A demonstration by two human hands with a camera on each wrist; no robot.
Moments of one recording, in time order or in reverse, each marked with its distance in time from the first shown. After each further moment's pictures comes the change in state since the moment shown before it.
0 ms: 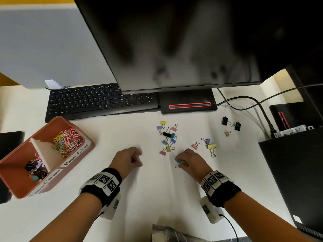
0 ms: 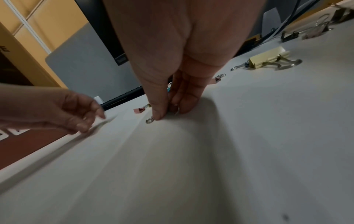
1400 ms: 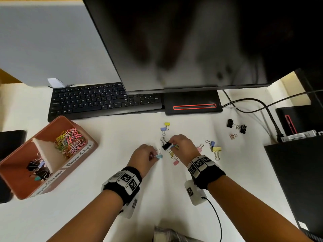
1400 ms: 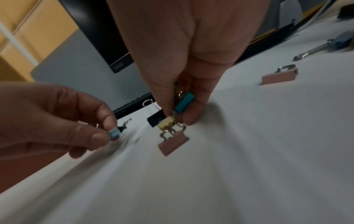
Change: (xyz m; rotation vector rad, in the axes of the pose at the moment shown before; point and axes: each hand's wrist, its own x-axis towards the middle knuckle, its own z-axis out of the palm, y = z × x) left_hand 0.020 0.026 0.032 0.054 0.117 0.128; right_hand 0.060 -0.042 -0.010 0.047 0.064 0.122
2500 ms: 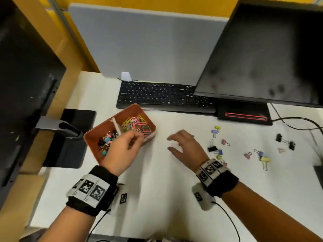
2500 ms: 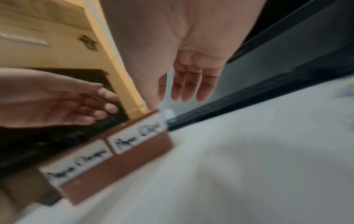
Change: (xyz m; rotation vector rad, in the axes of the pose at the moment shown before) left_hand -0.128 -0.086 -0.197 -0.194 0.332 -0.049; right_hand -0.025 -0.166 0.083 -0.101 0.048 -0.470
